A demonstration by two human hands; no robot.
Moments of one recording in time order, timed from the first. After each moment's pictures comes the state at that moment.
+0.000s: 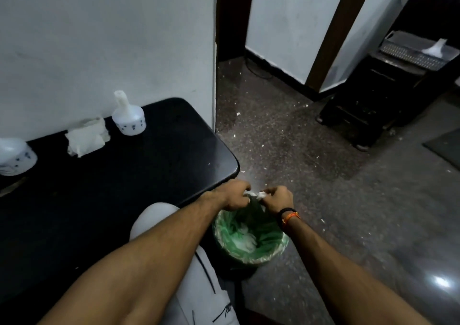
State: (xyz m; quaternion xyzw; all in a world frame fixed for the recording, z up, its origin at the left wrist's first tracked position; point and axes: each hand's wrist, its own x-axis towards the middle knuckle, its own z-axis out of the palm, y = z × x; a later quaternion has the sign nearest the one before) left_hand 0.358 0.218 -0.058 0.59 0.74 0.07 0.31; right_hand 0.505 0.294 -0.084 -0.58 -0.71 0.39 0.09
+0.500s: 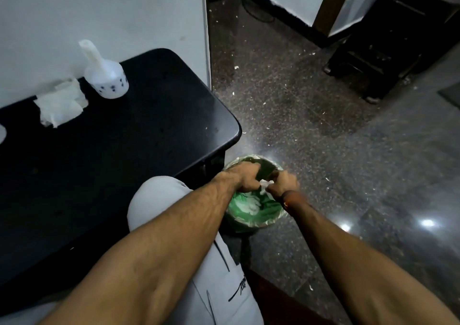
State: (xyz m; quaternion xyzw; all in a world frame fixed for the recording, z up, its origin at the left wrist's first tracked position) left_hand 0.383 0.232 -0.112 0.61 0.71 0.02 0.35; right_hand 0.522 0.285 -0.152 -0.60 -0.74 0.29 -0.04
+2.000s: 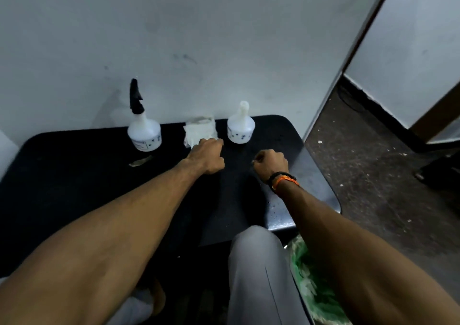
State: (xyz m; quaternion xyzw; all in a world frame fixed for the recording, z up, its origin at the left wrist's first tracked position) left_hand 0.092 0.038 0.014 0.36 0.92 0.10 0.13; right_hand 0.200 0.200 -0.010 -0.34 -0.90 0.26 0.01
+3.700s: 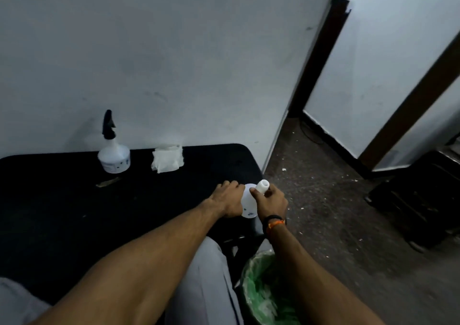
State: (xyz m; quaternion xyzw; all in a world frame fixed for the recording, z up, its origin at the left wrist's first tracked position) left_hand 0.240 0.130 0.035 0.48 0.86 0.08 0.13; right_hand 0.331 0.235 0.008 -0.46 -0.74 0.42 0.26
